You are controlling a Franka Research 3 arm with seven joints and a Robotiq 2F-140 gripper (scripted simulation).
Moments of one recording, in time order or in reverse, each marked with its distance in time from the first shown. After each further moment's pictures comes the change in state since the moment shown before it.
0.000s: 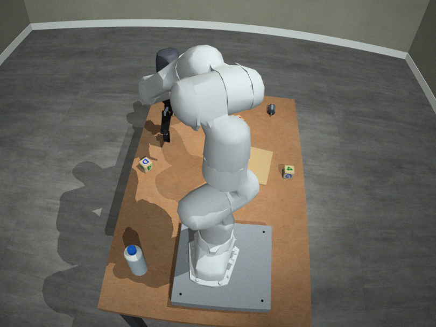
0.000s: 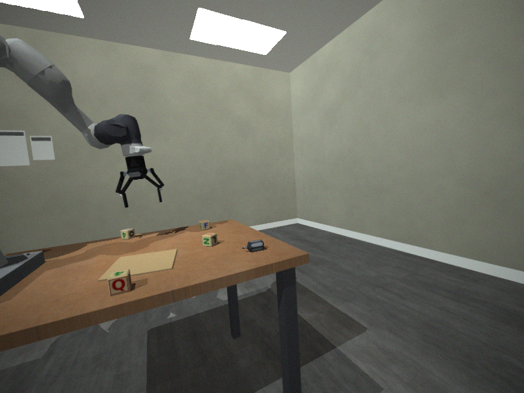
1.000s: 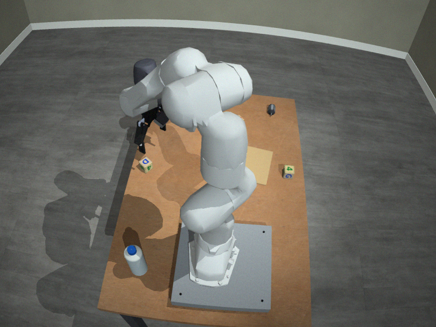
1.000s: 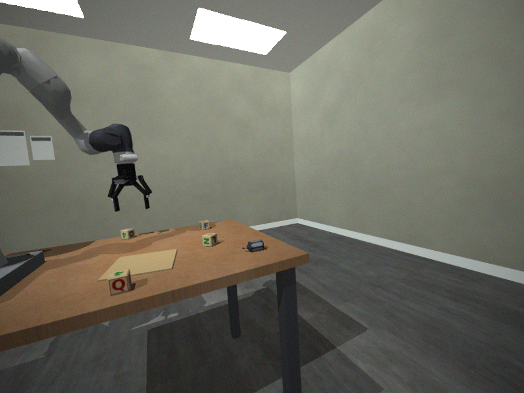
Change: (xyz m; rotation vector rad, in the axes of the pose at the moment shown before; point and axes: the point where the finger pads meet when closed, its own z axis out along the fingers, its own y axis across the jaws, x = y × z) arm -0.065 0.067 0.023 -0.048 0.013 0.280
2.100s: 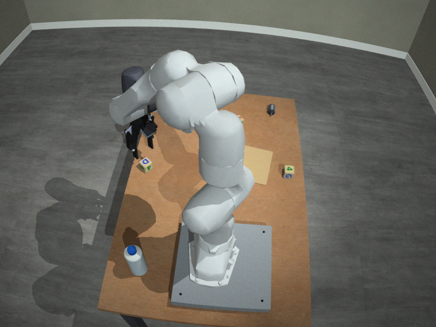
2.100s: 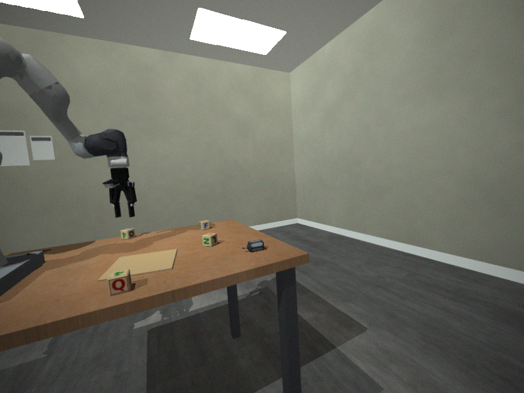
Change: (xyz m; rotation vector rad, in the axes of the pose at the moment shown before) arm -0.018 0.050 0.016 -0.023 0.019 0.243
